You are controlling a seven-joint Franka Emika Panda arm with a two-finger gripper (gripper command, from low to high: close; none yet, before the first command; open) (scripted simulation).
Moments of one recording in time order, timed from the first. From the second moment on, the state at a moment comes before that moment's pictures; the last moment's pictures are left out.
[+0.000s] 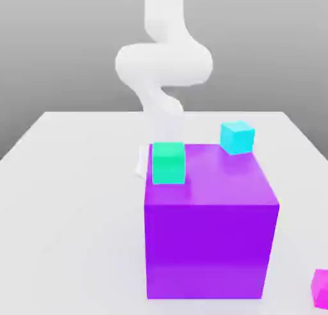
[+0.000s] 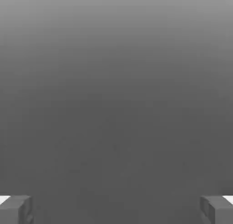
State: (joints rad) arm 0.04 -0.72 -0.02 -2.28 0.03 2.29 0.75
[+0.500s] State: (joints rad) arm 0.28 -0.17 0.01 -2.27 0.17 2.33 0.49
